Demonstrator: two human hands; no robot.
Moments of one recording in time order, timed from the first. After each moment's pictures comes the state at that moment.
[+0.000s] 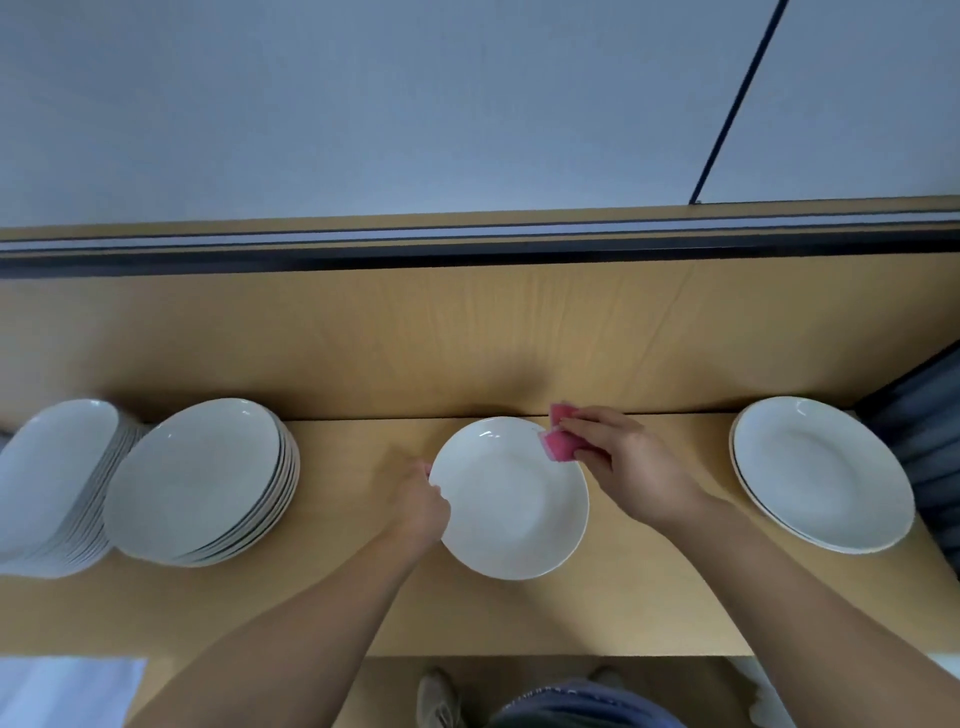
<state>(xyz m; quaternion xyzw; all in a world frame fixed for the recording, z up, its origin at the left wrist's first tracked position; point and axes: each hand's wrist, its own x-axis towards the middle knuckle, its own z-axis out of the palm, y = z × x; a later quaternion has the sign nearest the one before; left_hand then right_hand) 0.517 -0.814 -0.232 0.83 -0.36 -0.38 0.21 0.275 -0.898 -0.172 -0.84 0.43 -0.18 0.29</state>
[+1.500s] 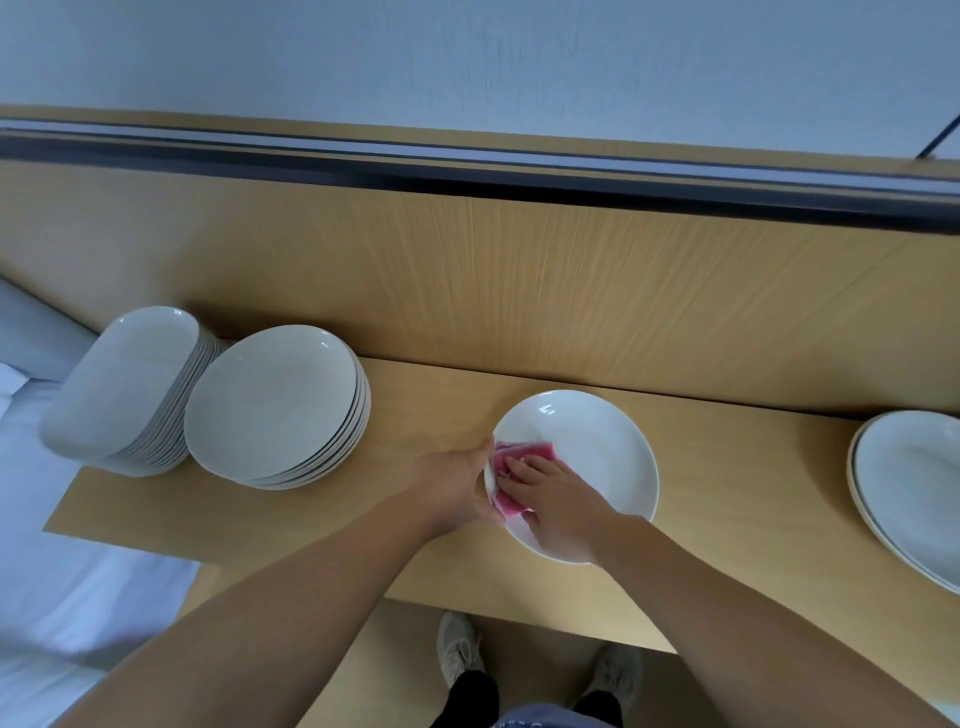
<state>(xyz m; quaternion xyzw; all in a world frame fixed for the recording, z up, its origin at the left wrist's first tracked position) 0.580 -0.782 -0.247 0.73 -0.61 -0.30 -0.03 0.402 -0.847 -0.287 -0.95 0.22 0.12 0.19</state>
